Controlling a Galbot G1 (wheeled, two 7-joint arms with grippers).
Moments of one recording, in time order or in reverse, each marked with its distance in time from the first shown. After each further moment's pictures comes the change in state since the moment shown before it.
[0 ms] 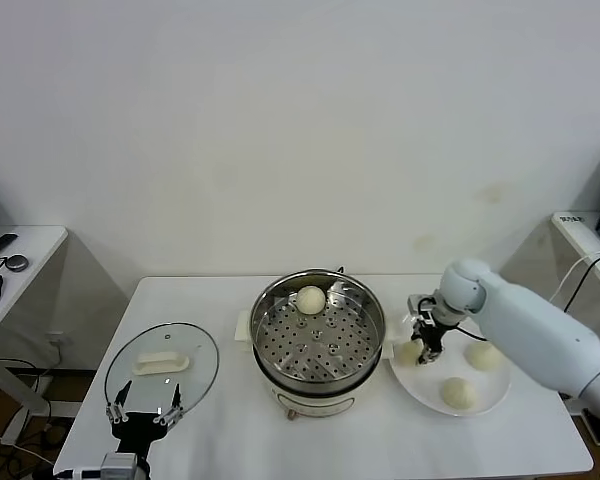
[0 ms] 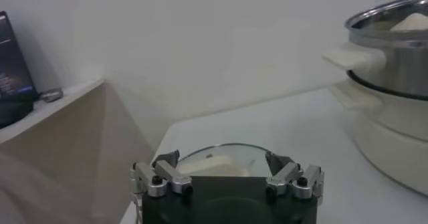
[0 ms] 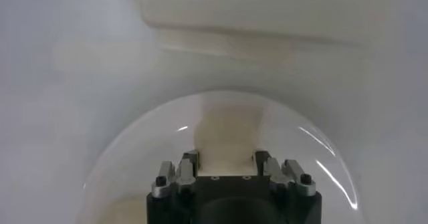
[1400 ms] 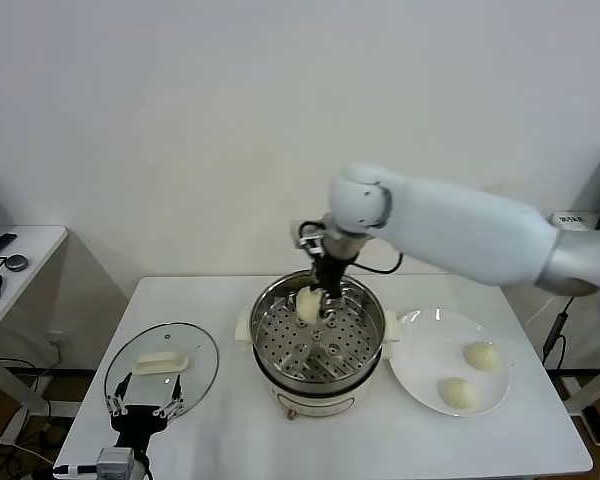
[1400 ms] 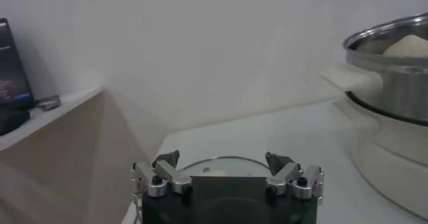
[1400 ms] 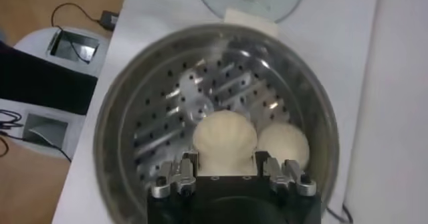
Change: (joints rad) left arm -0.011 0.010 0.003 -0.024 -0.037 0.007 -0.003; right arm 0.596 0.374 -0.515 0.143 0.527 -0.324 0.058
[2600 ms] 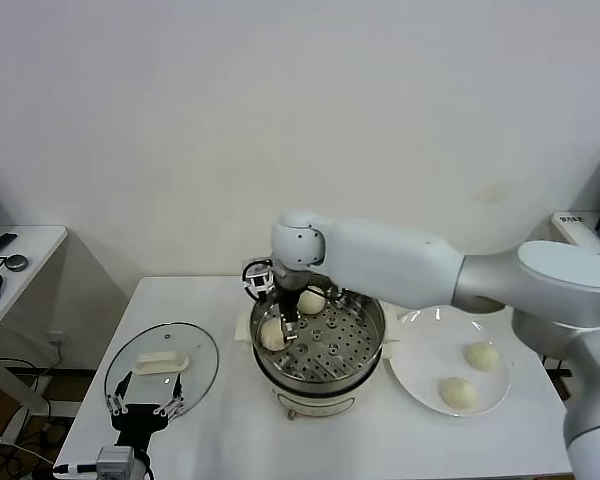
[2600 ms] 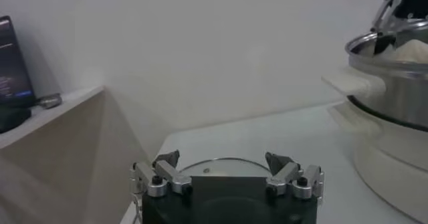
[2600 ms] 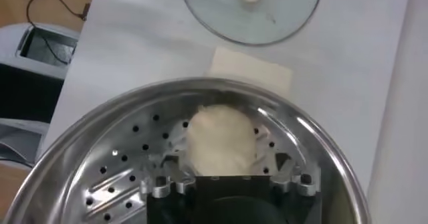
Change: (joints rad) left arm -0.004 -0.011 0.000 -0.008 -0.002 0.005 0.004; right arm -0.102 0.109 0.026 -0.076 -0.078 -0.028 0.073
